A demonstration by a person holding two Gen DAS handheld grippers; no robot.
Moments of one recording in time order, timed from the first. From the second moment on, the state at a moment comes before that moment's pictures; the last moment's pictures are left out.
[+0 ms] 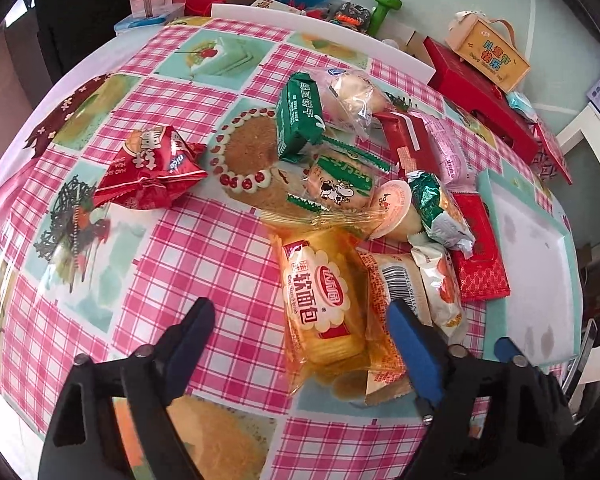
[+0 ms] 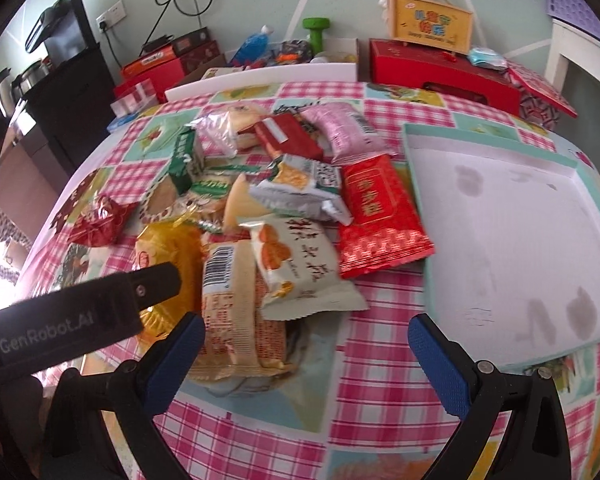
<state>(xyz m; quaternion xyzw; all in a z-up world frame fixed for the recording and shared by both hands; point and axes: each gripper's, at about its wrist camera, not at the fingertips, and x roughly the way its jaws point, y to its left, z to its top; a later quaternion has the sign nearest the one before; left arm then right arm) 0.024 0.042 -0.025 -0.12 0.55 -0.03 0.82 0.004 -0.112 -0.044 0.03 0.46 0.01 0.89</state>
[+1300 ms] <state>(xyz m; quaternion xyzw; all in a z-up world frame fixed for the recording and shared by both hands) 0.019 0.046 -0.008 -0.14 0.52 -0.05 0.84 0.002 -0.085 -0.033 0.01 0.43 0.04 0.90</state>
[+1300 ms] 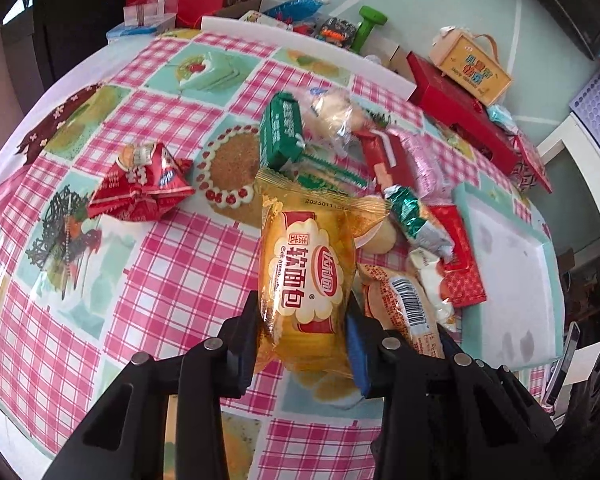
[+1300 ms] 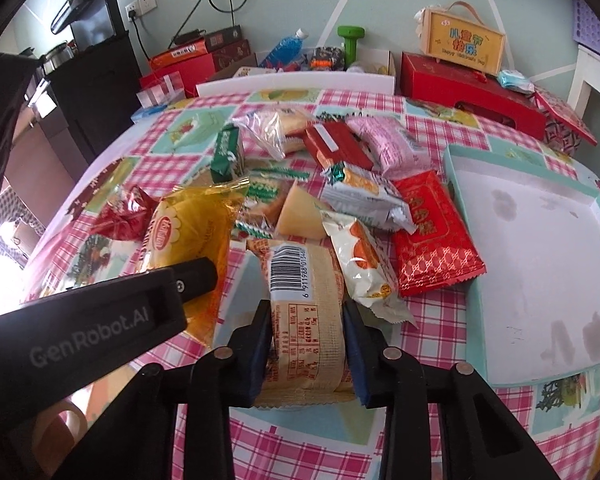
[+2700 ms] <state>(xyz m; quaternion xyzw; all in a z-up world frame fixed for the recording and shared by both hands) -0.010 0.061 -0.032 -0.18 0.57 -0.06 0.80 -0.031 -0.112 -0.030 0.01 0.49 0.06 0.87</state>
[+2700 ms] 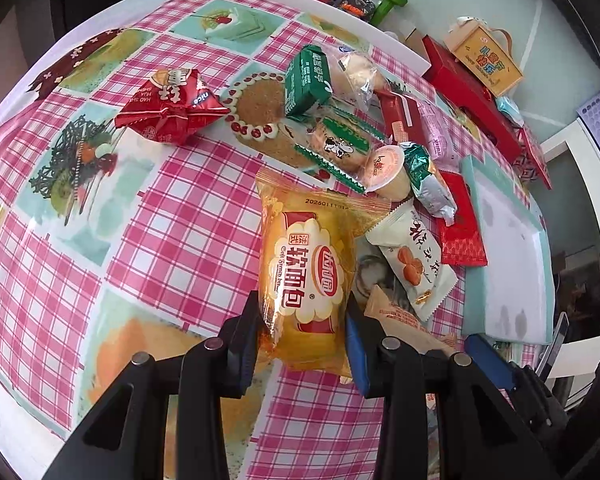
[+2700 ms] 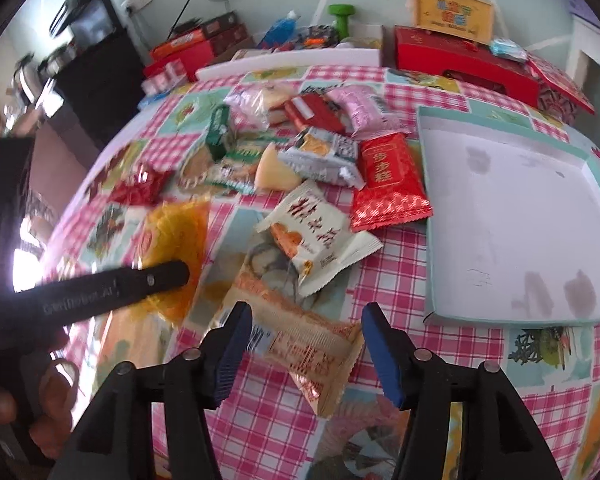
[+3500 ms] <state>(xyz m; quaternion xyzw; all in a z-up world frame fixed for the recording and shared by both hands) -0.009 0.072 -0.037 -0.21 0.57 -0.05 0.79 -0.036 -0.087 -0.050 -0.07 0.52 0.10 0.85</state>
